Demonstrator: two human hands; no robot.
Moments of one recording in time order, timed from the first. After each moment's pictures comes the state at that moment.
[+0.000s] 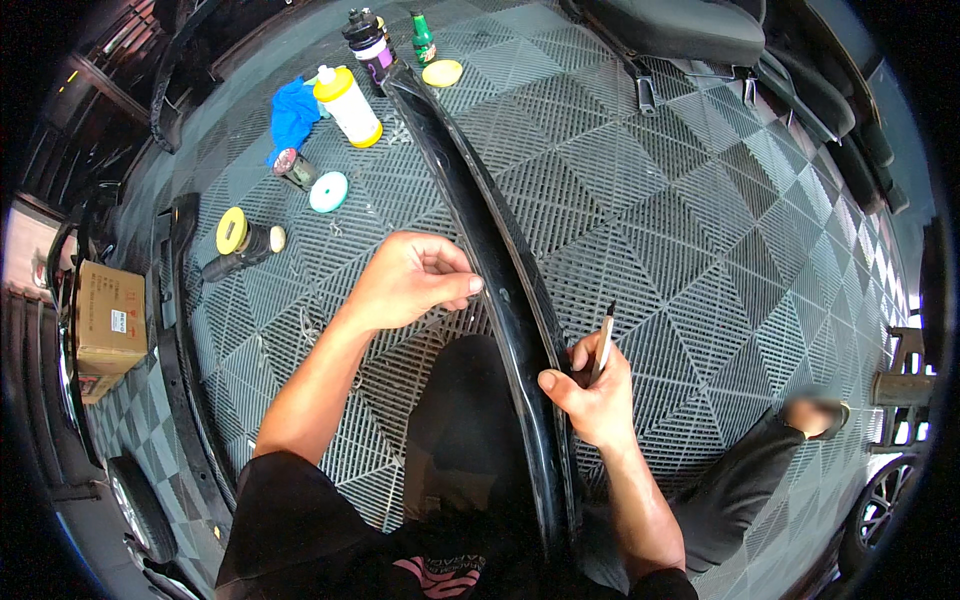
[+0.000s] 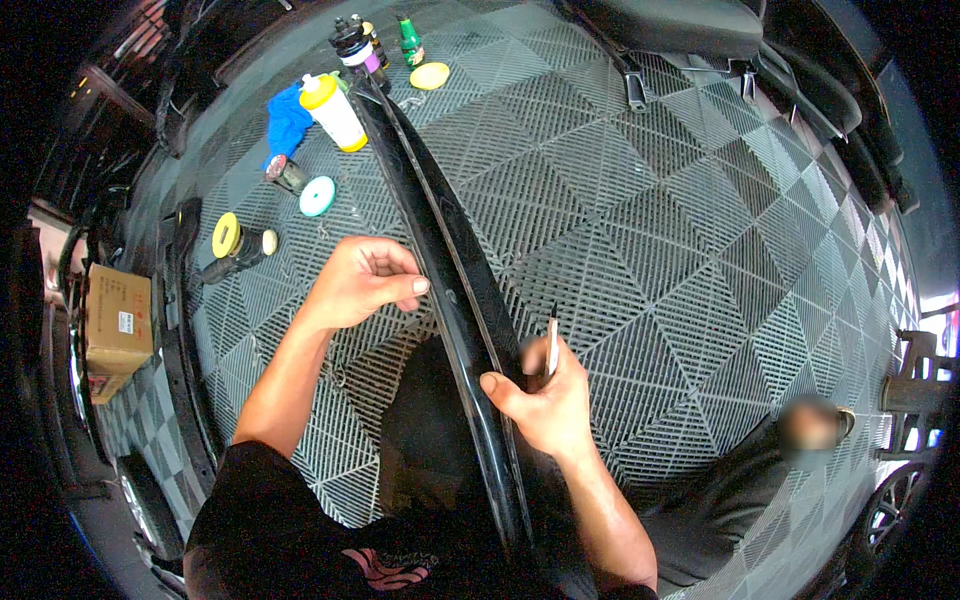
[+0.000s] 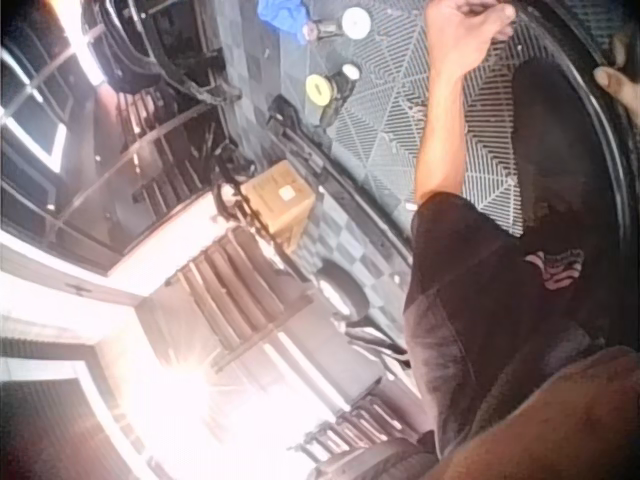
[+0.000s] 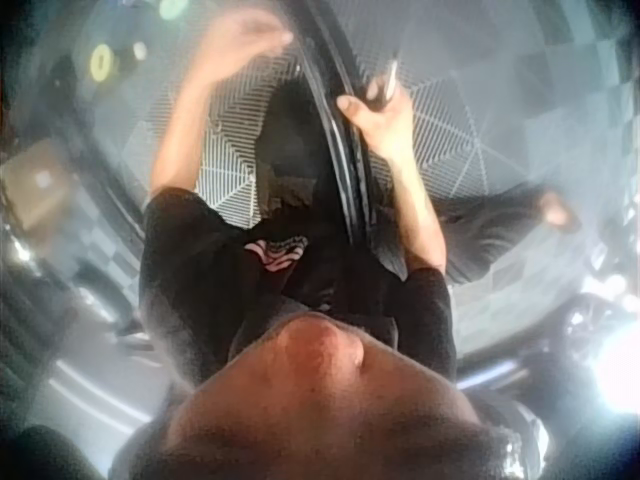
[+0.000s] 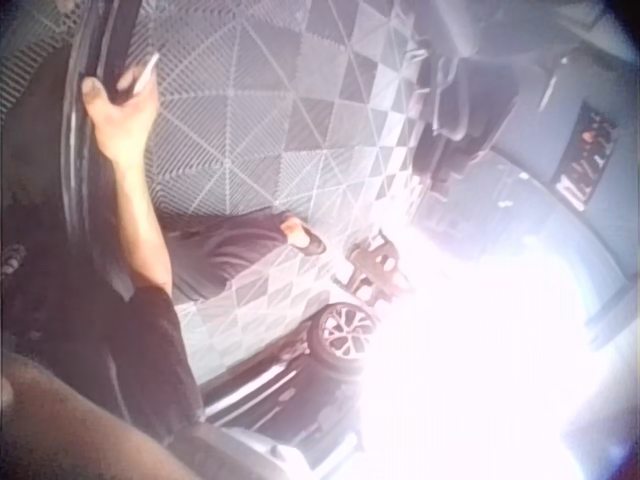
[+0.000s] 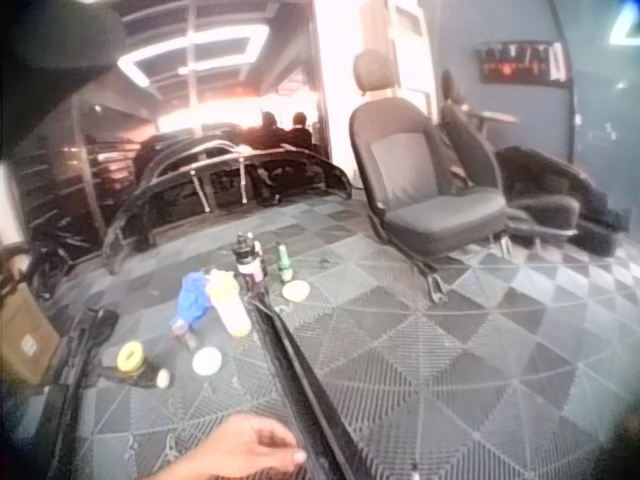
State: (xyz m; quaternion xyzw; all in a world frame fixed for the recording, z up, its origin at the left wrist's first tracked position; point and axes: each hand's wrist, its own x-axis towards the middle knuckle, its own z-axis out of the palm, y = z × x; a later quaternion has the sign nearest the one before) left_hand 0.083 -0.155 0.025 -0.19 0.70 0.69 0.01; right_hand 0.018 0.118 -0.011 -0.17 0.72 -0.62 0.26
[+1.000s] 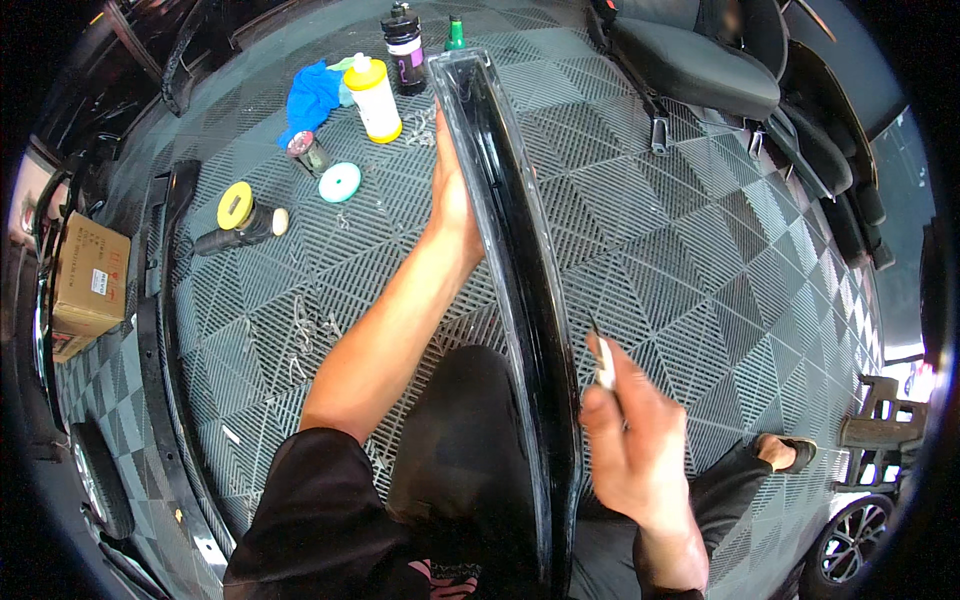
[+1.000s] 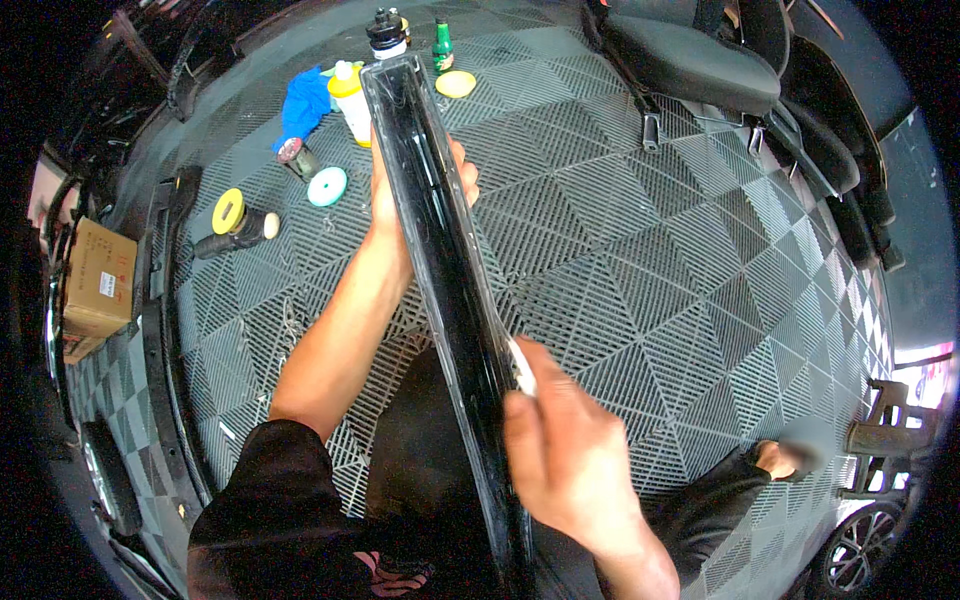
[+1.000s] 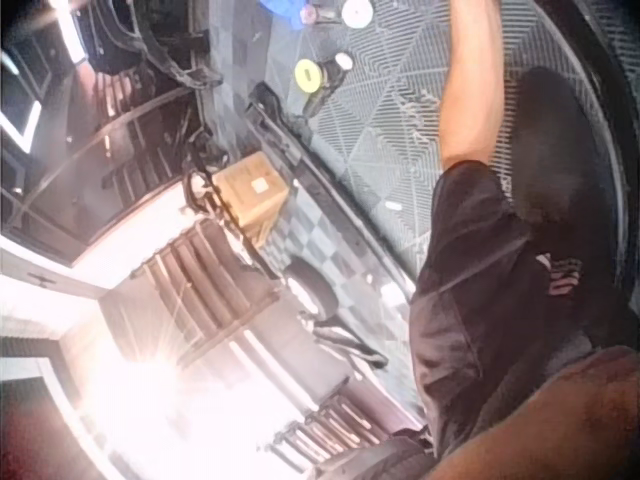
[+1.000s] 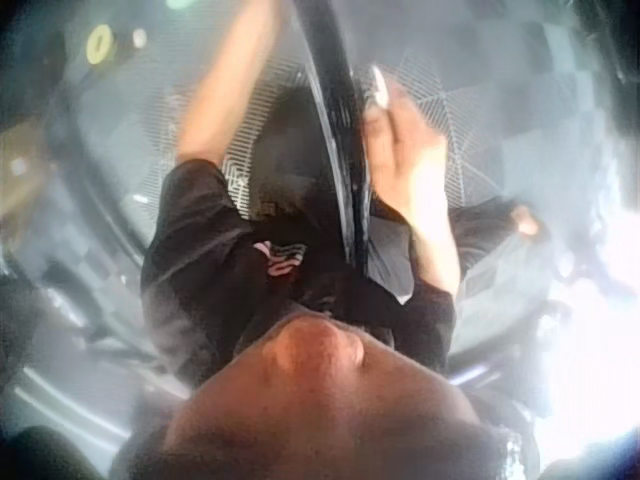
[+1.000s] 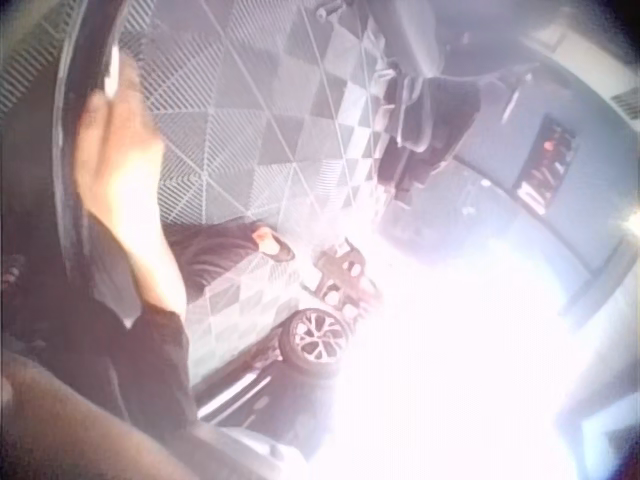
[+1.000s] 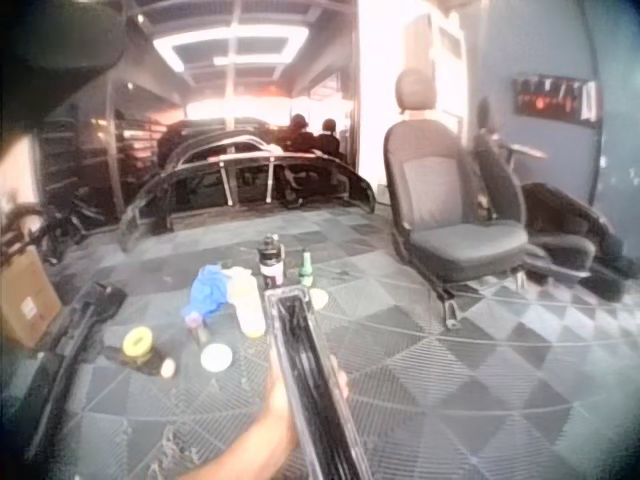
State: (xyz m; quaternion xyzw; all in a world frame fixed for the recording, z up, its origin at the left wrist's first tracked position) left_hand -0.009 -0.172 0.033 -0.02 0.32 0.90 -0.28; right_hand 0.028 0.104 0.126 -0.42 0.80 -0.40 0.14
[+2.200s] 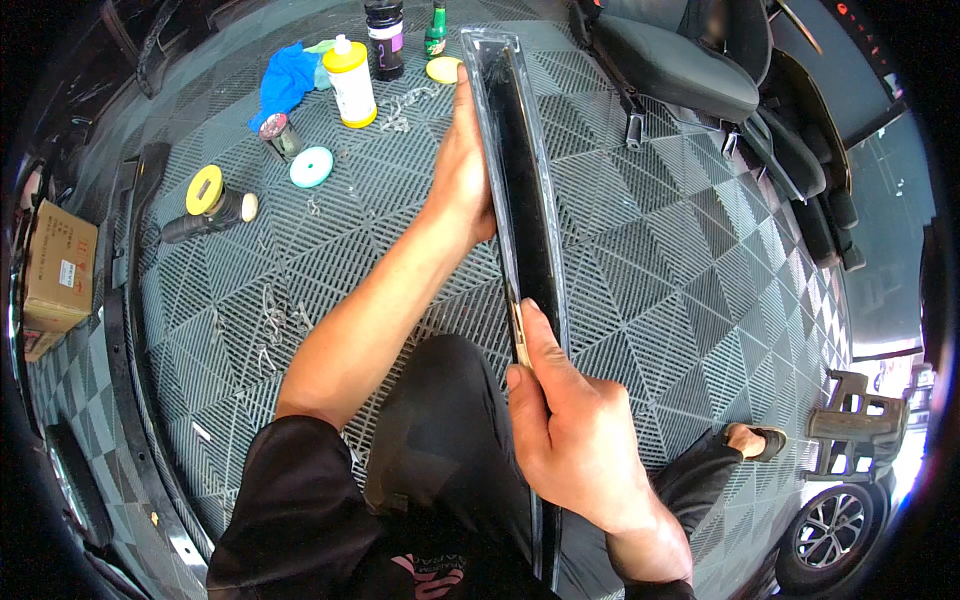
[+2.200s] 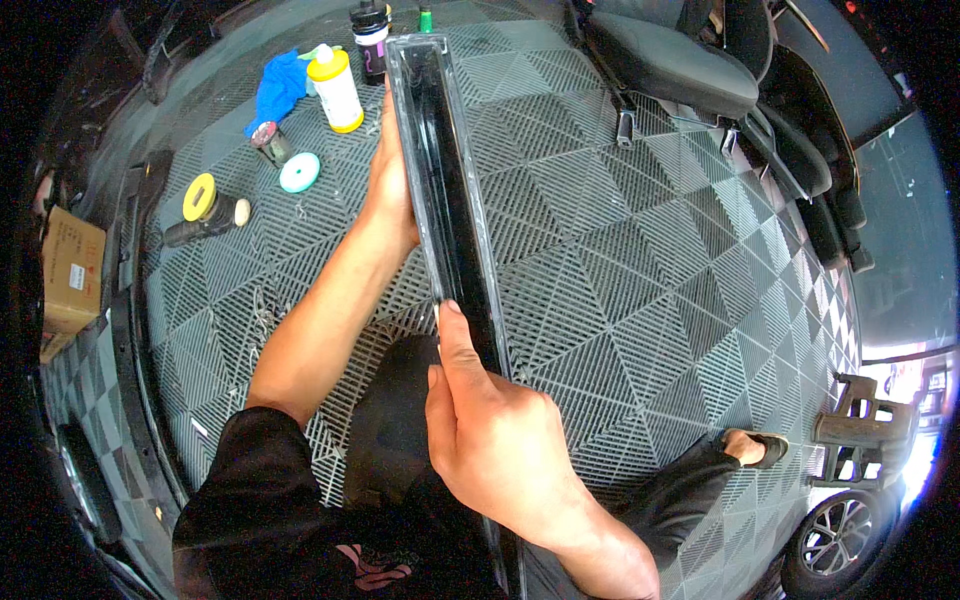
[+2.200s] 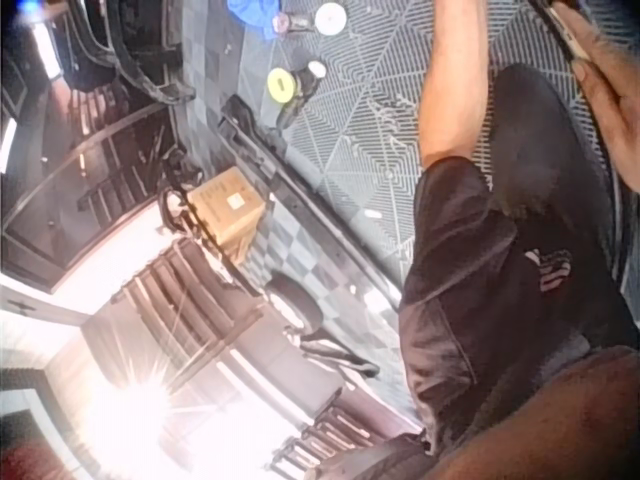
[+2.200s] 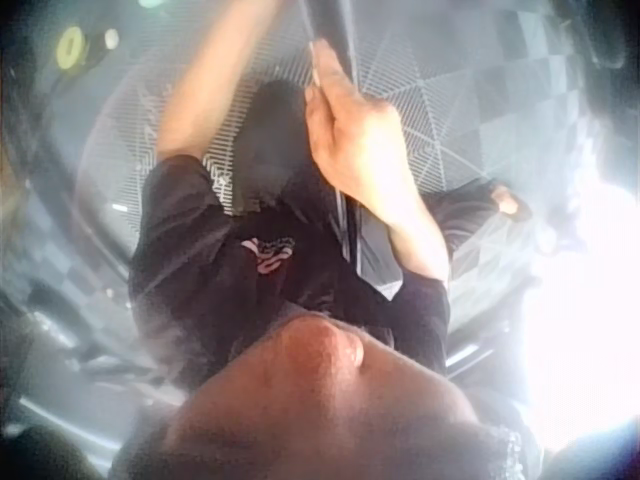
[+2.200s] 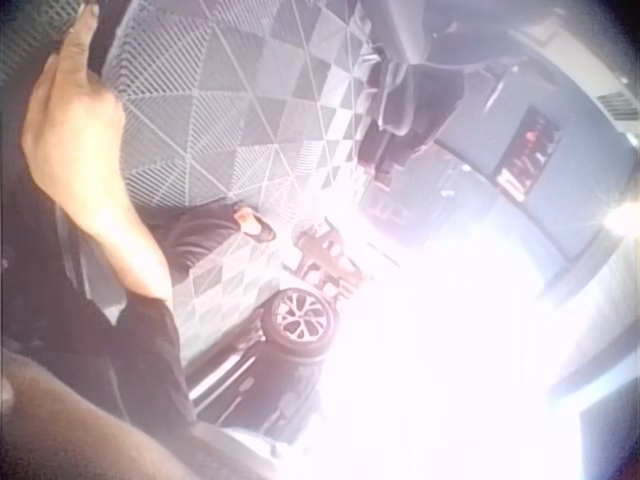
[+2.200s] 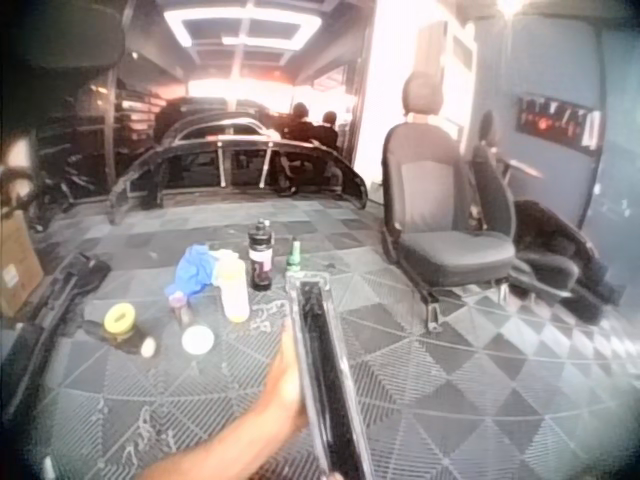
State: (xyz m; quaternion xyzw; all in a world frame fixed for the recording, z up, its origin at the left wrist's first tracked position) left_hand -0.010 -0.145 0.078 -0.13 0.41 0.84 -0.33; right_hand 0.053 0.067 0.136 -0.45 0.82 -0.34 0.14
